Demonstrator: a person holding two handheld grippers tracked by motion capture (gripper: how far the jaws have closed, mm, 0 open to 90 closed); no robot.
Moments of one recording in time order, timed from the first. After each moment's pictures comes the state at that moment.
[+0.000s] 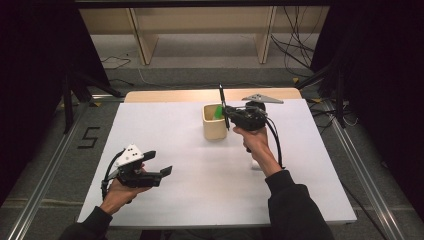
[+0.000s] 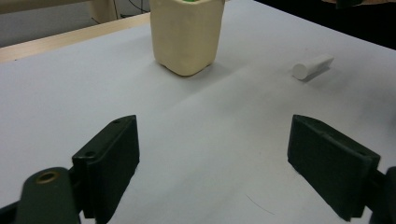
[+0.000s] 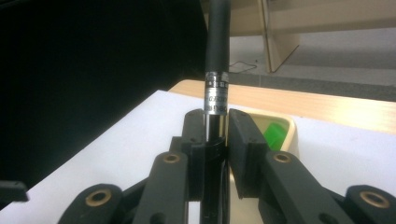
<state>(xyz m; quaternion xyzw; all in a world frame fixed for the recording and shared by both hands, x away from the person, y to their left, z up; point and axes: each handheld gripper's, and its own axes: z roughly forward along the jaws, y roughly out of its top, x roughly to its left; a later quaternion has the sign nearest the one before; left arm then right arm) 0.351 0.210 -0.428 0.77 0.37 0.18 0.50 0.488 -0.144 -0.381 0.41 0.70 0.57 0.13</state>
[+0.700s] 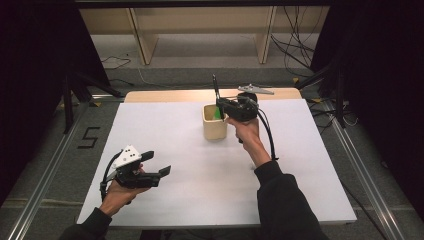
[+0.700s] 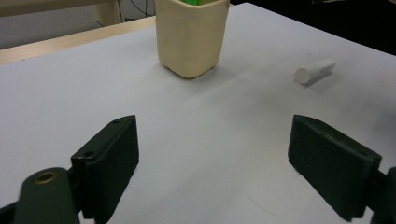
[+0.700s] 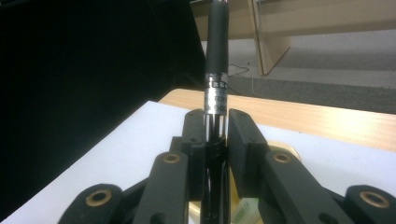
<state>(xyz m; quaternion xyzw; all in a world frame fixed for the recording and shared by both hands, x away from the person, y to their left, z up) 0.349 0.212 -0.429 0.76 0.37 0.18 0.50 0.513 -0.123 -0.374 0.43 0.69 0.57 0.14</state>
